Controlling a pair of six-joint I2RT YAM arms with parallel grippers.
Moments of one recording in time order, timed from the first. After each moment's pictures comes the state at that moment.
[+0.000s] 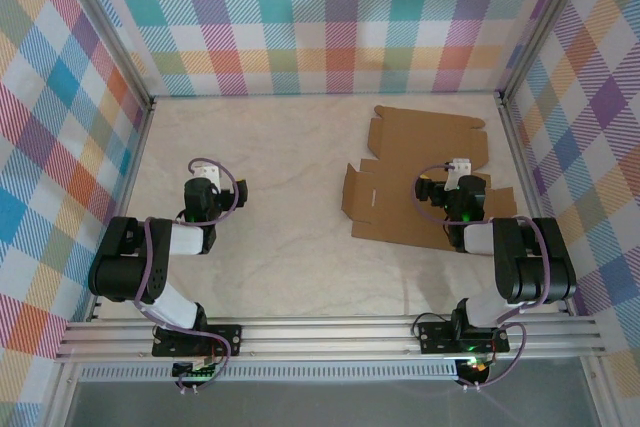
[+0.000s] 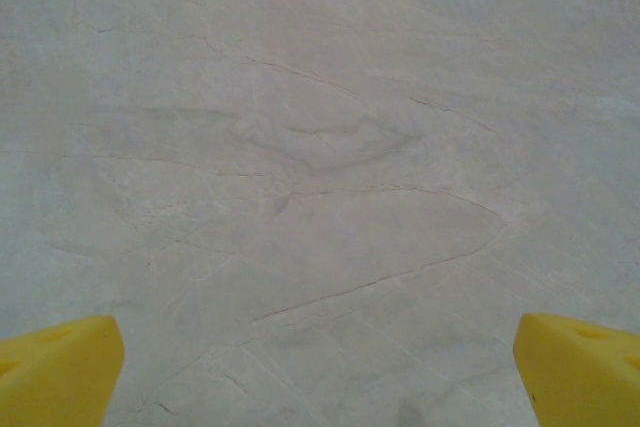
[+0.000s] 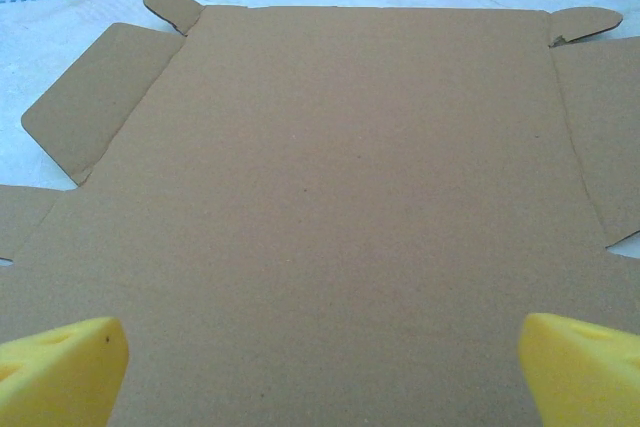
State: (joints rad) left arm -0.06 1.57 0.43 0.69 -0.07 -0.09; right arm 0.00 1.54 0.40 0.74 -0.07 0.05
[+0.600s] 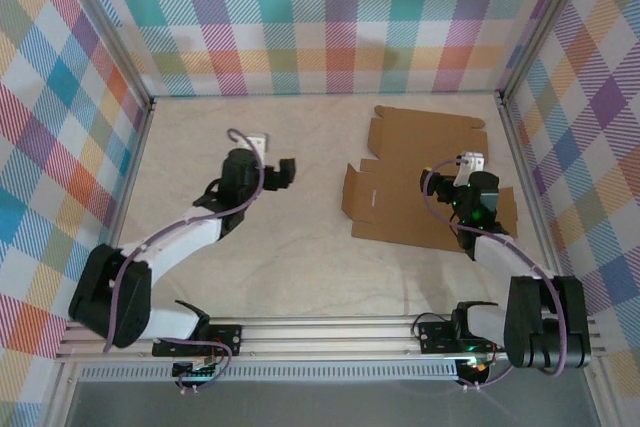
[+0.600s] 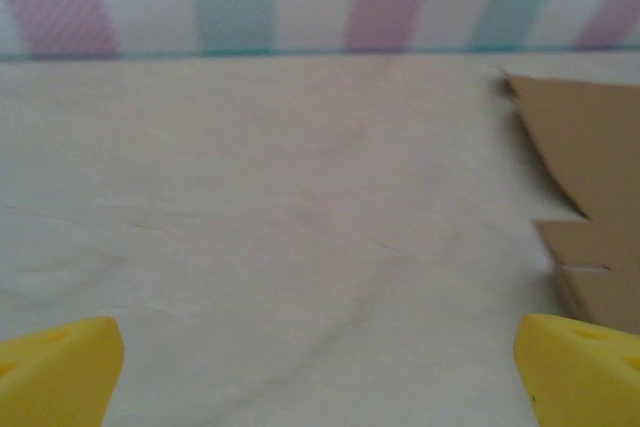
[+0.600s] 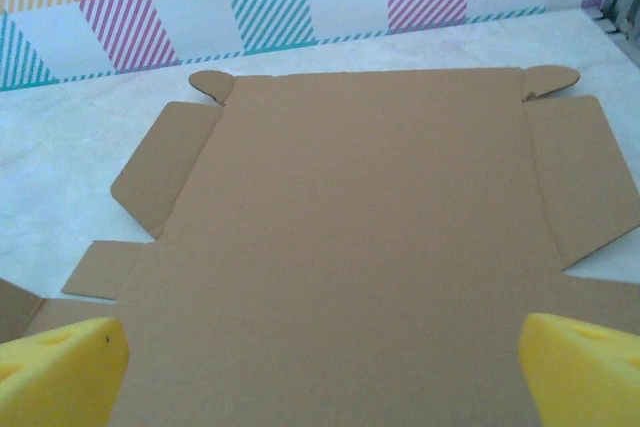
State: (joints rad) left arm -0.49 1.39 0.81 0.13 -0.17 -0.26; right arm 0.00 1.17 0.44 0.36 -0.09 0.15
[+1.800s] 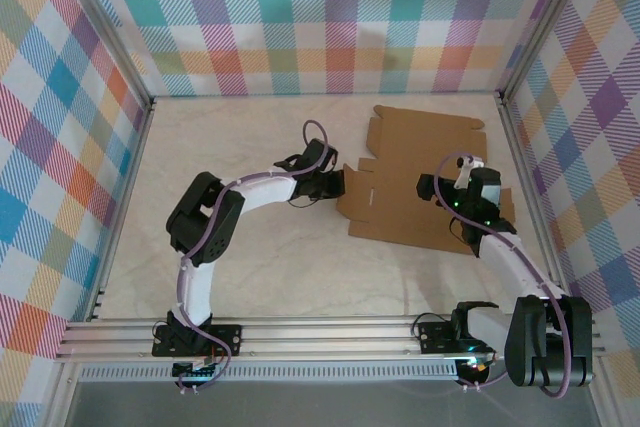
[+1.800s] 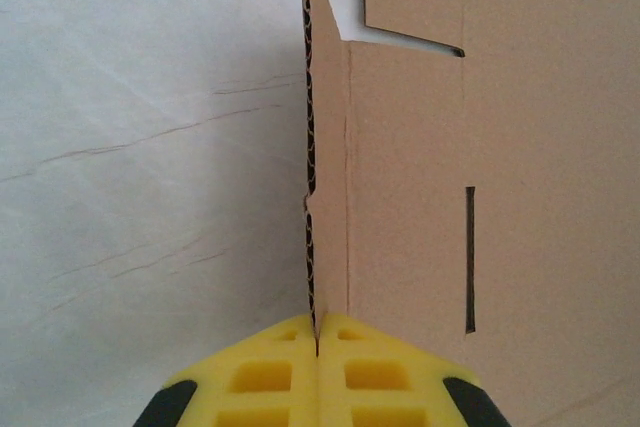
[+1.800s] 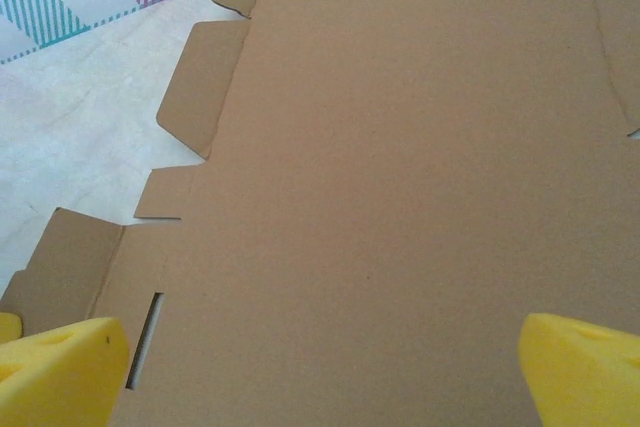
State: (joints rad) left arm -0.63 2.02 1.33 -0.22 0.18 -0.64; right arm 0.00 1.10 0.53 0.02 -0.18 0.28
